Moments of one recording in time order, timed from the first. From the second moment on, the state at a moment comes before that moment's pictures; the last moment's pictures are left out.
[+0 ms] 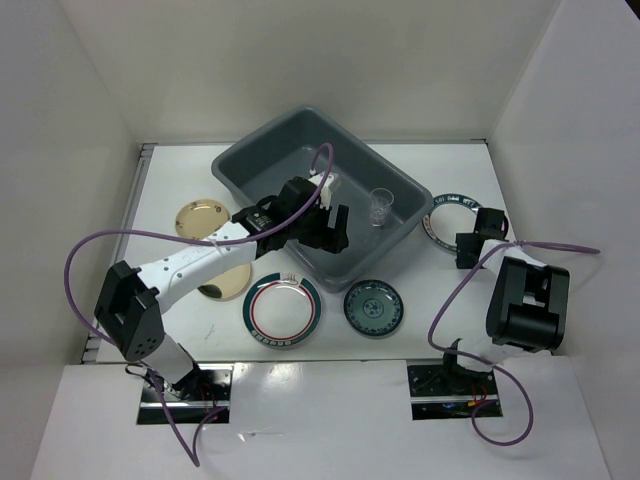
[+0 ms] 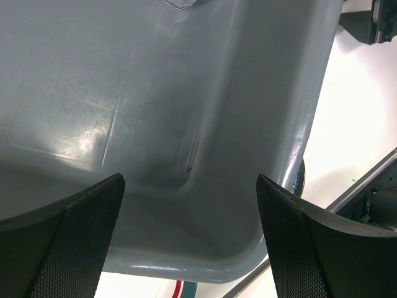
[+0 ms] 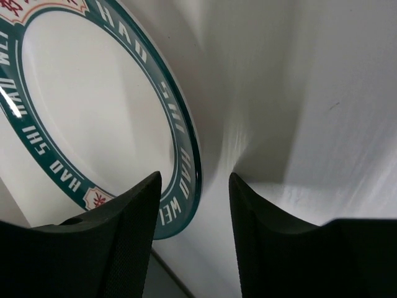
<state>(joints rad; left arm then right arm) -0.76 1.57 1.33 -0.43 0.03 -0.39 -0.28 1.51 0.71 -0.20 0.16 1.34</state>
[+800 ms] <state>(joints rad) -0.76 1.57 1.31 -0.44 0.02 -0.37 -0.24 1.57 0.75 -0.01 0.23 1.43</state>
